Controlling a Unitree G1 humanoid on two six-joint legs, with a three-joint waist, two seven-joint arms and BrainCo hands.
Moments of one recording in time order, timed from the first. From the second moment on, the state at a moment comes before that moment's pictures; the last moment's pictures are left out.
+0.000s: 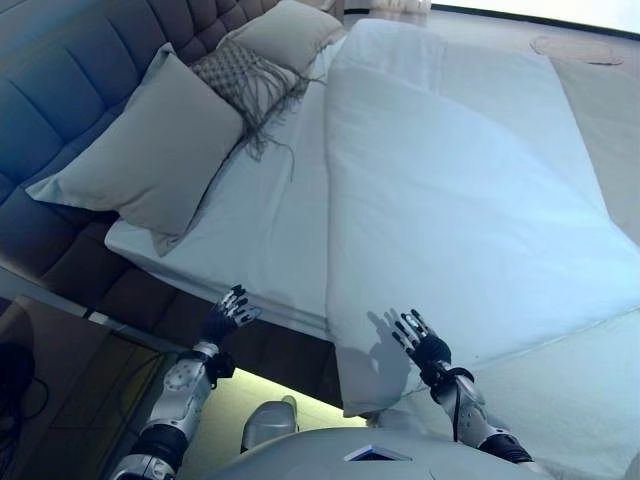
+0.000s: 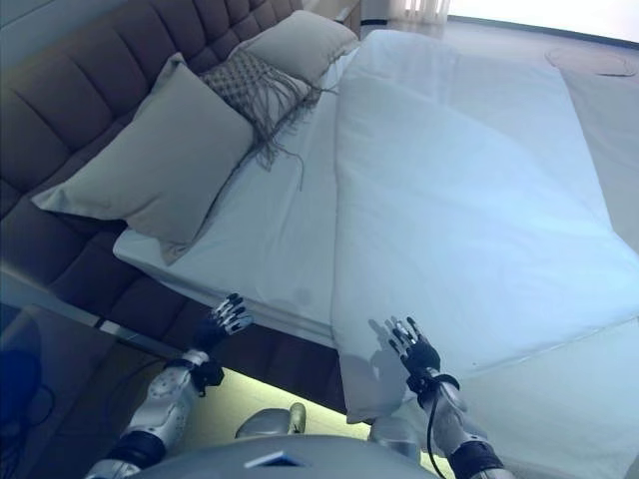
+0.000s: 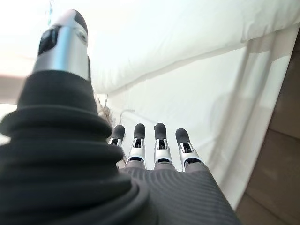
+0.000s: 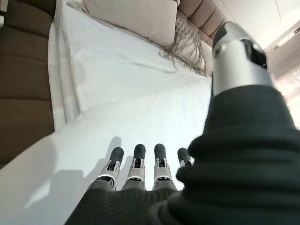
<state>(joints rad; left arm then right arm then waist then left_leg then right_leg) 0.08 0.36 -0.23 0.57 -0.44 -0.22 -0.13 0.11 -0.28 0.25 0.62 0.98 -0.05 0.12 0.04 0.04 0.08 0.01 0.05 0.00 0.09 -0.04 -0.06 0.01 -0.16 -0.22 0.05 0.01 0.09</state>
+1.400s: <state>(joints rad) -0.18 0.41 -0.37 0.53 -0.55 -0.33 0.06 -0.41 -0.38 -0.13 1.09 1.21 -0.24 -0.04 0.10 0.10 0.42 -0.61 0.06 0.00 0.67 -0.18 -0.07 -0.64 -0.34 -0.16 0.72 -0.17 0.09</state>
